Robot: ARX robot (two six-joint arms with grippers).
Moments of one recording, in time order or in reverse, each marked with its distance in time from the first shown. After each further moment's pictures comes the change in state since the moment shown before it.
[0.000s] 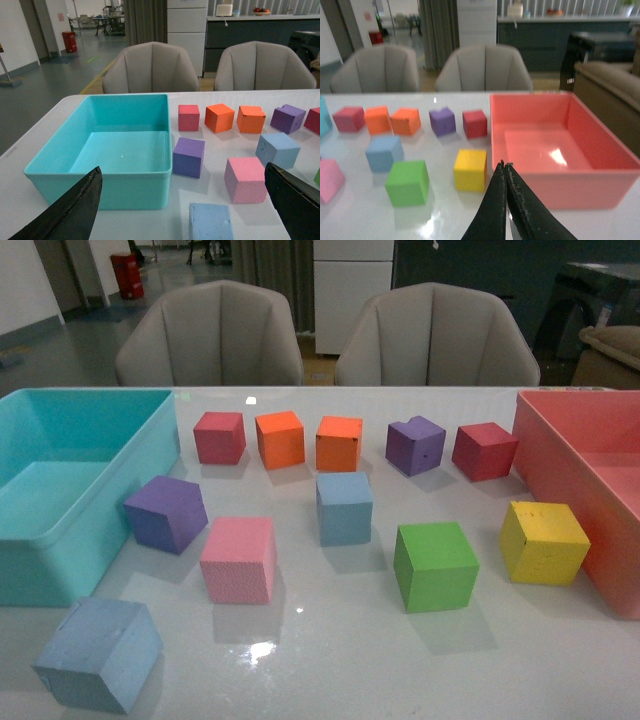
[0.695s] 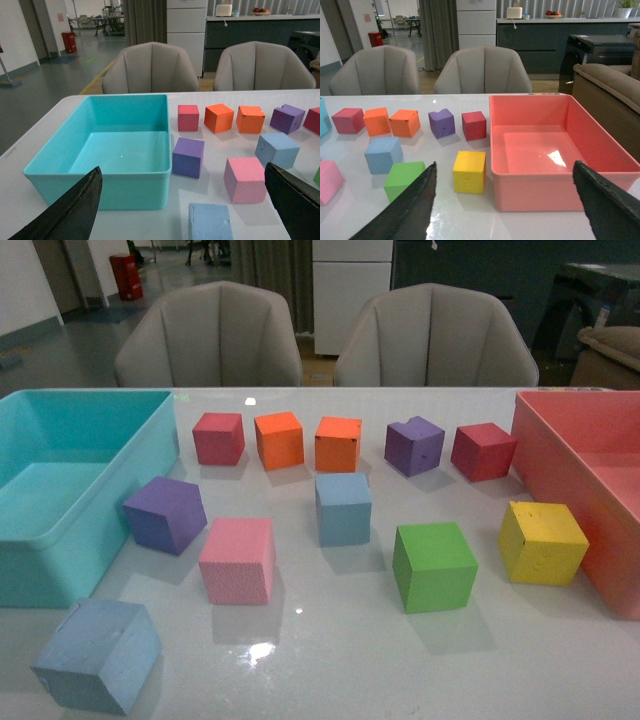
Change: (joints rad) left arm 0.000 0.000 0.000 0.000 0.000 0.000; right arm 0.000 -0.045 0.000 -0.003 0.000 -0.002
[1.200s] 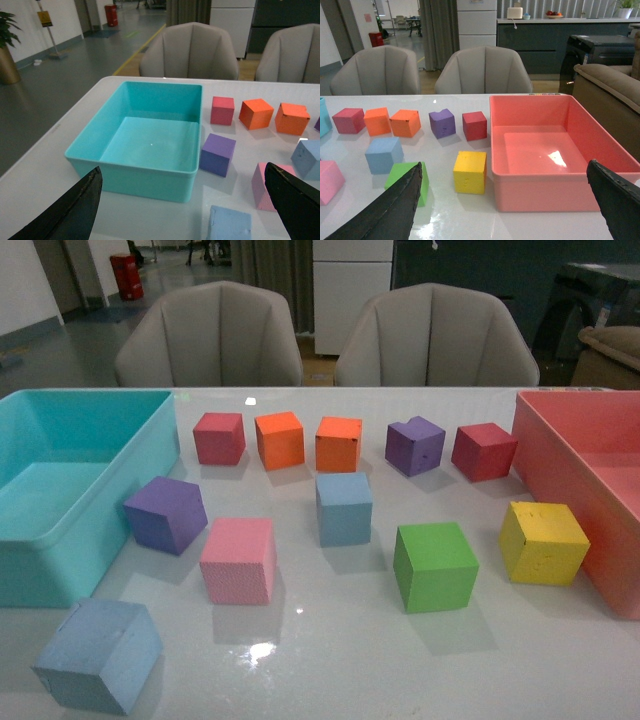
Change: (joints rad) left arm -0.303 0.316 0.183 0.019 -0.491 -0.037; right arm 0.000 0.000 0.000 0.000 0.000 -0.001
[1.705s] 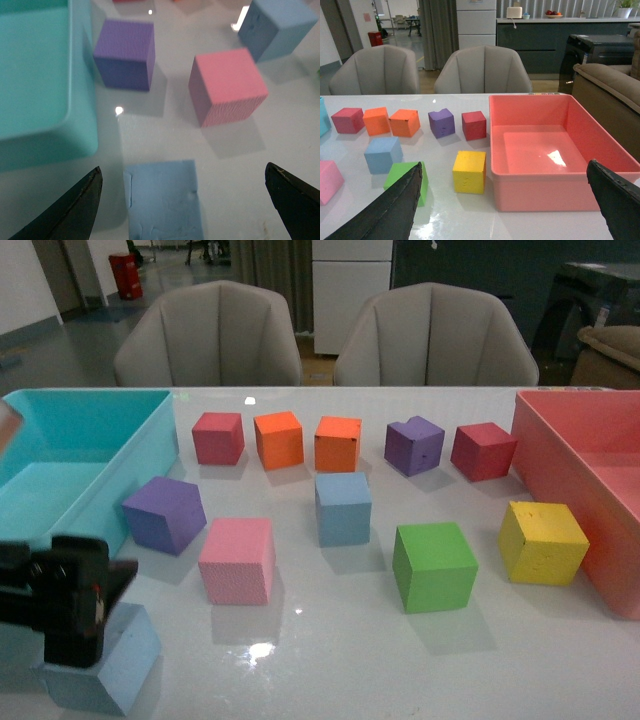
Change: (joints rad) left arm 0.118 1.079 0.202 0.415 0.492 0.027; right arm 0.000 0.000 0.000 0.000 0.000 0.000
